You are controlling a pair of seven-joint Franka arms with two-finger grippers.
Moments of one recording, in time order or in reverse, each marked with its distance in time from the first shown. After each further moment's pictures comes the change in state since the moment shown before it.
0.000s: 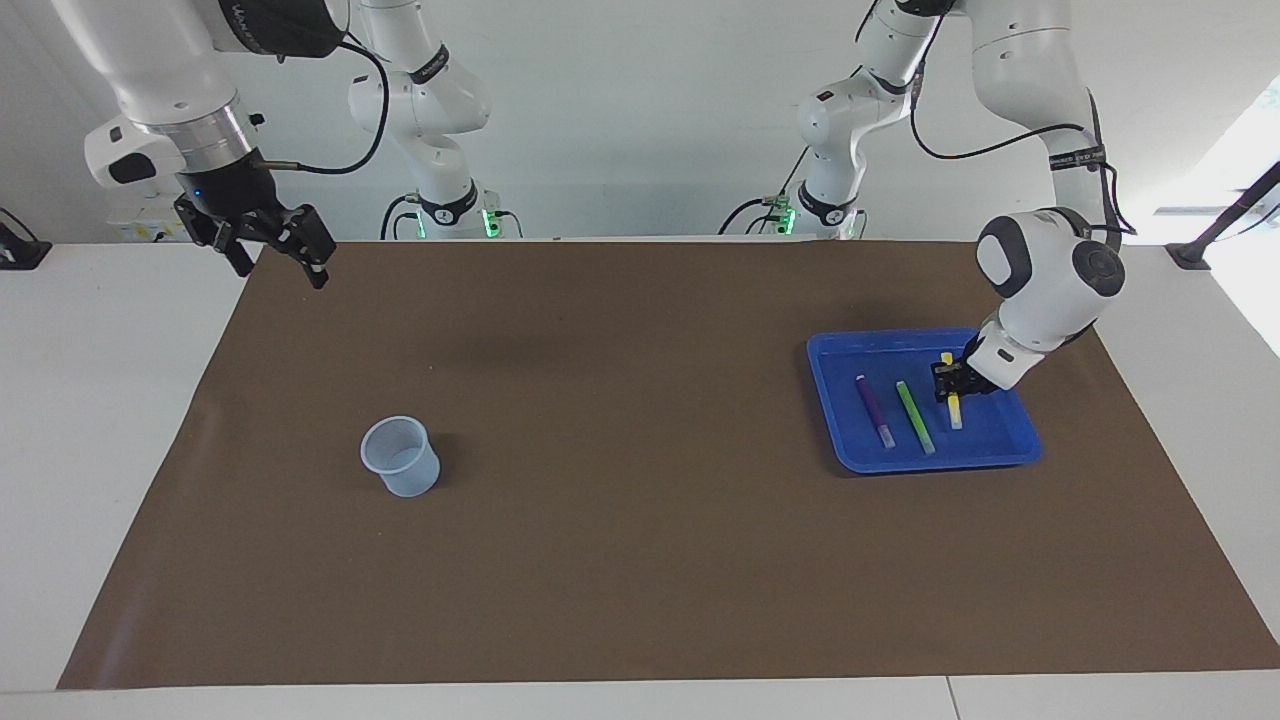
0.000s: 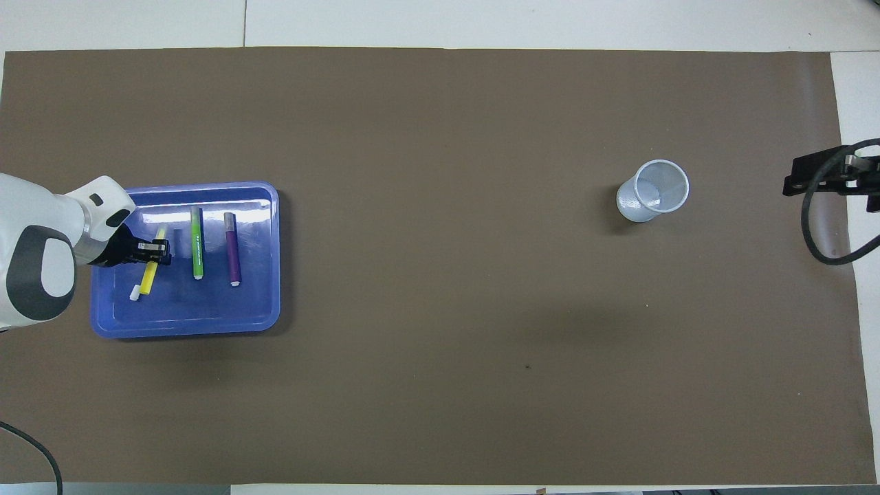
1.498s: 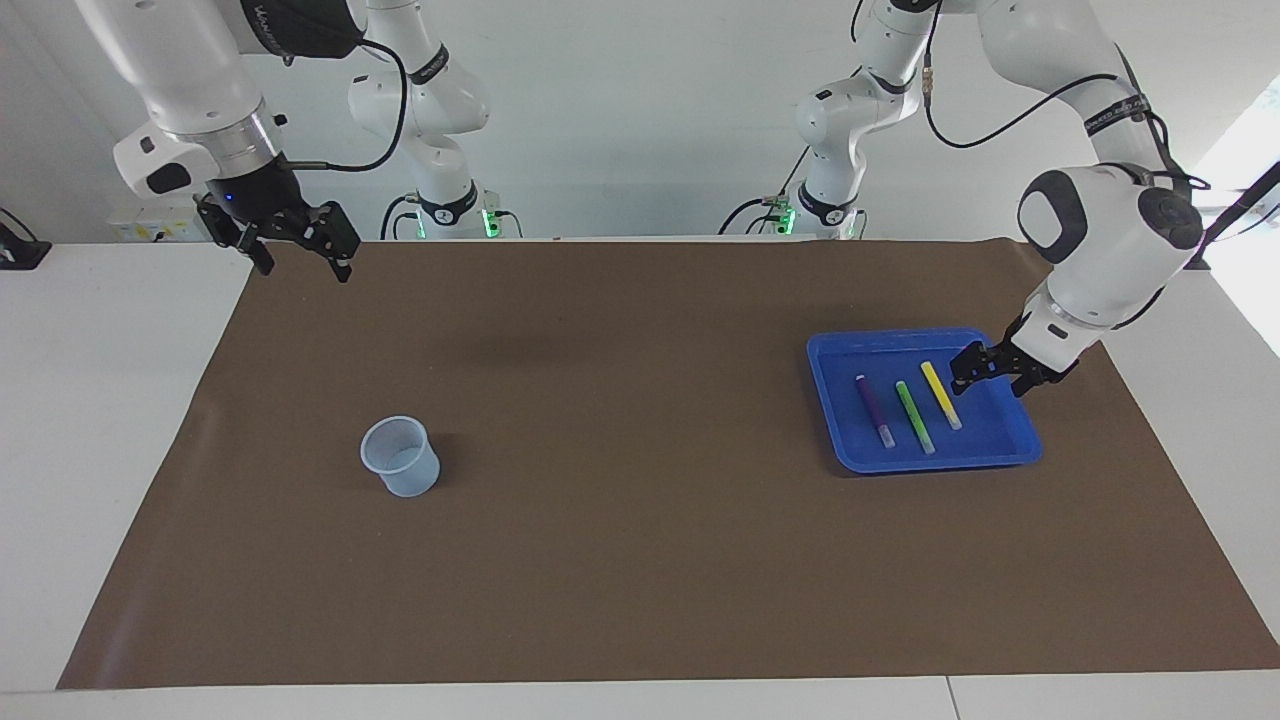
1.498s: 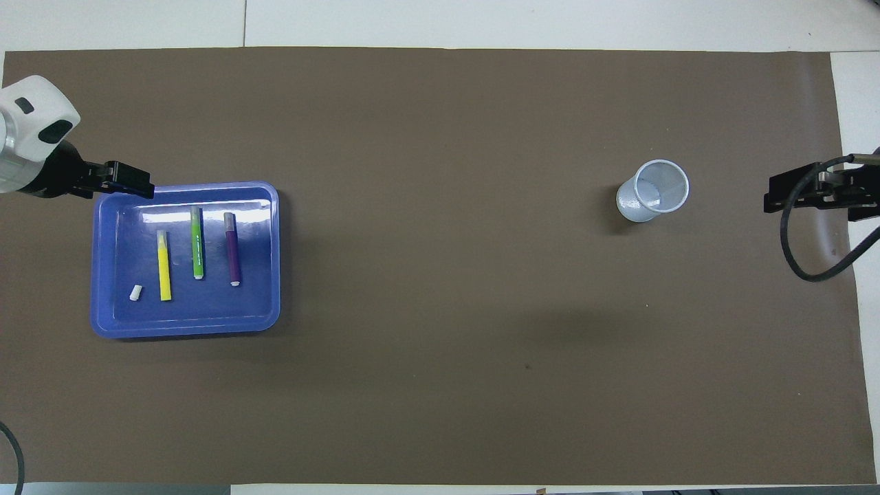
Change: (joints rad) left arm -0.112 -0.028 -0.009 0.458 0.025 -0.388 -0.097; right arm -0.013 0.006 0.043 0.005 -0.002 -0.051 -0.061
